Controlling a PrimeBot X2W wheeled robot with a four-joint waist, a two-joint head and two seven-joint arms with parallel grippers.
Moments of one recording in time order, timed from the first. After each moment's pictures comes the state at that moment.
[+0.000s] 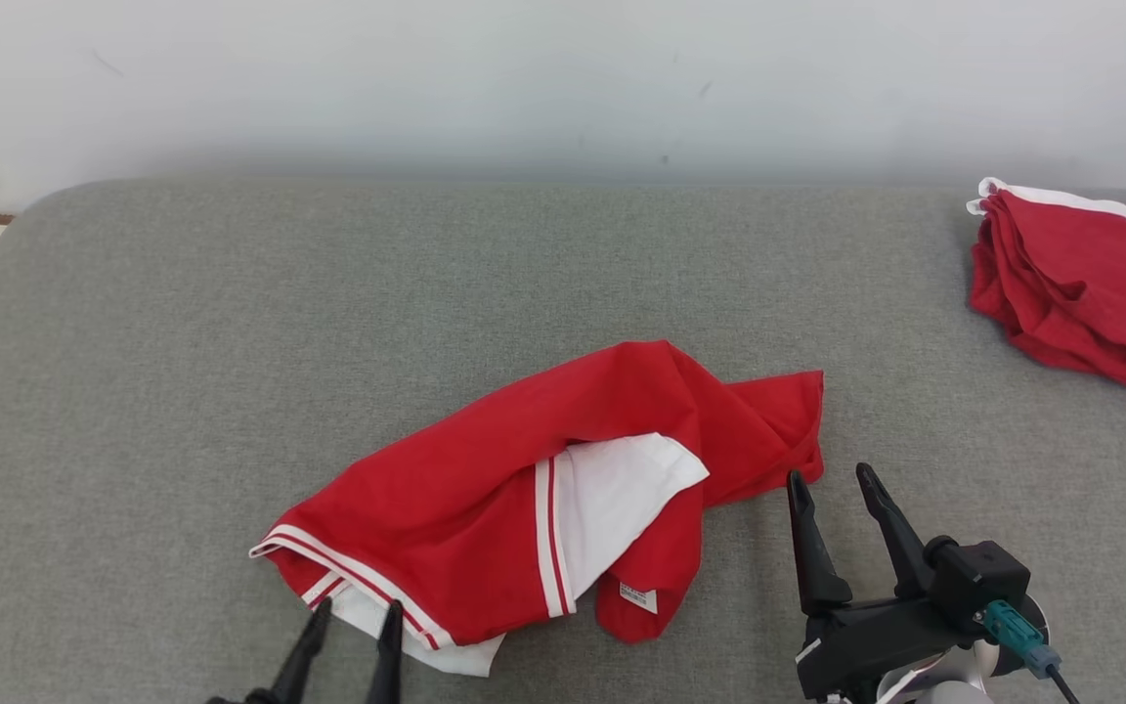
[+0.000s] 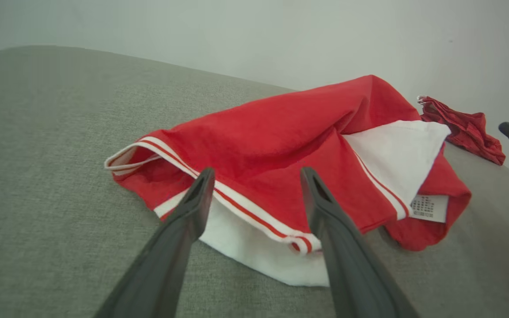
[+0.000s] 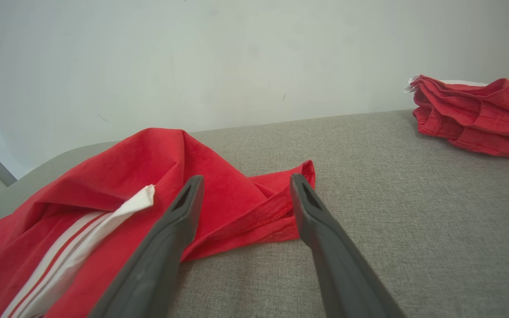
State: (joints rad) left arm -0.04 0.06 -0.17 0.10 -0.24 -0.03 -0.26; right arm -0.19 -0.06 0.23 0.28 0.18 0.13 -0.26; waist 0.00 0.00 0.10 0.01
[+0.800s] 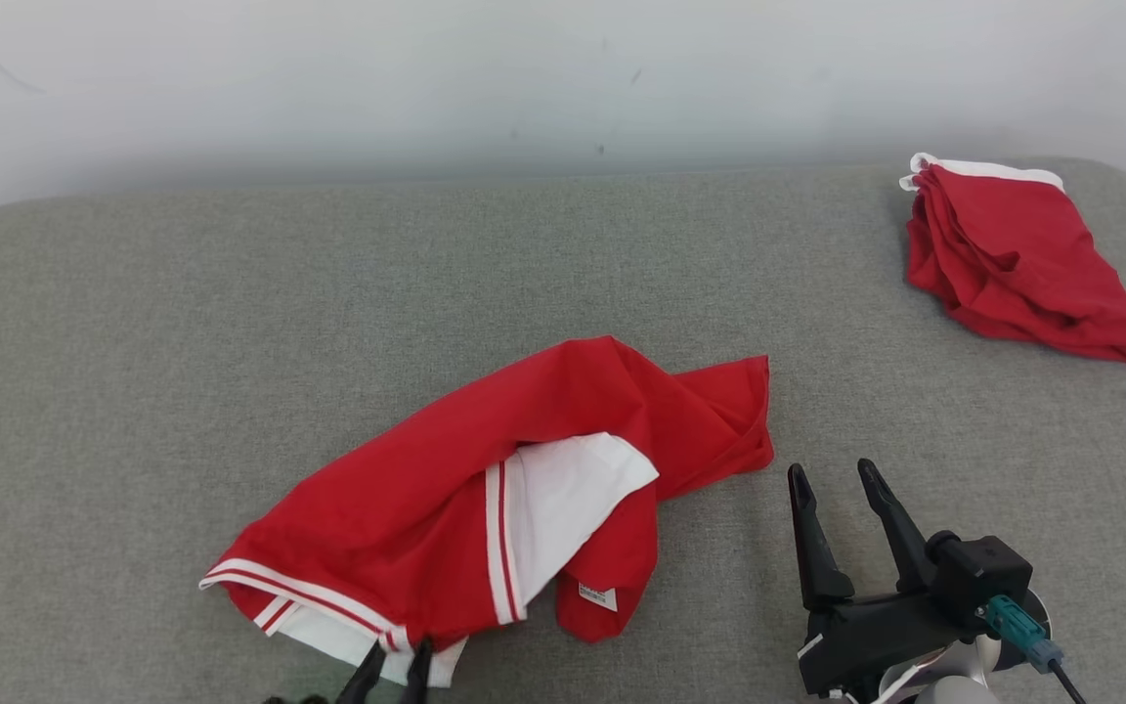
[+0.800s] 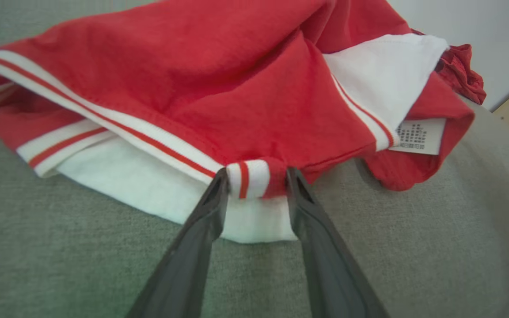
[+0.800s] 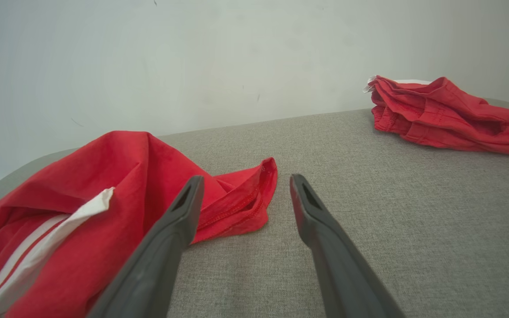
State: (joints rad) left arm -0.10 0.05 -0.26 0.32 -0.25 -0.06 -0.26; right arm -0.20 -0.07 0.24 0.28 0.18 0.13 -0.26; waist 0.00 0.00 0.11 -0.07
